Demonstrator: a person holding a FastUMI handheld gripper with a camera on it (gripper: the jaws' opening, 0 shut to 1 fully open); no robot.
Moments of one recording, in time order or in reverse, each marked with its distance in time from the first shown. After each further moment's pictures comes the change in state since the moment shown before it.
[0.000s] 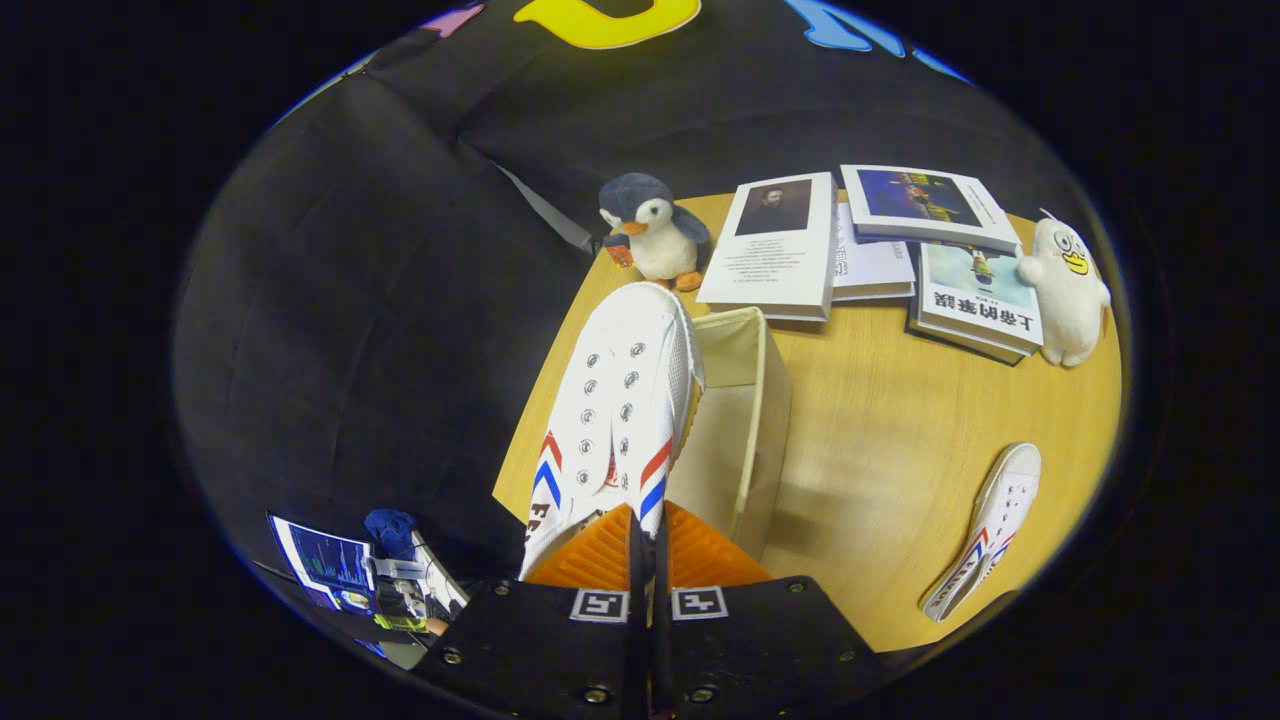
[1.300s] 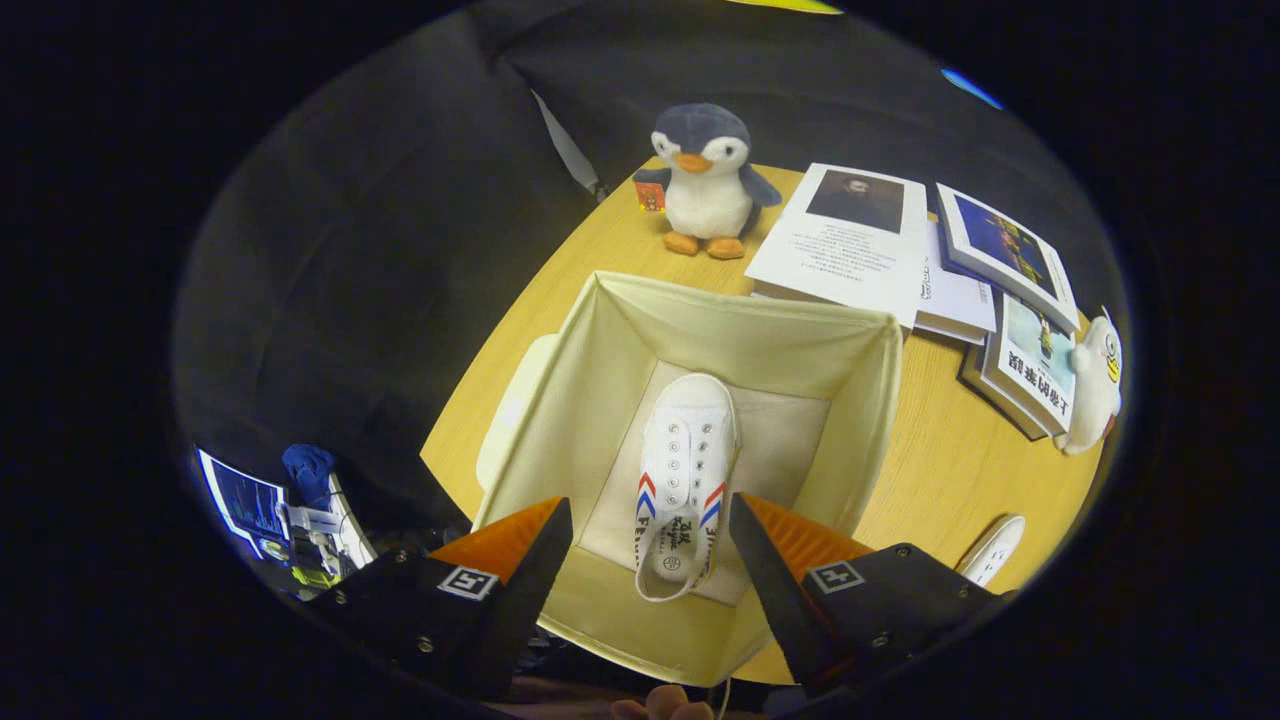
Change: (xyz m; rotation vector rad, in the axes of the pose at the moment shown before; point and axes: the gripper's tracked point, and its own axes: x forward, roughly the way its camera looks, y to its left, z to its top) arm 0.081 0.006 -0.003 -0.213 0.099 -0.134
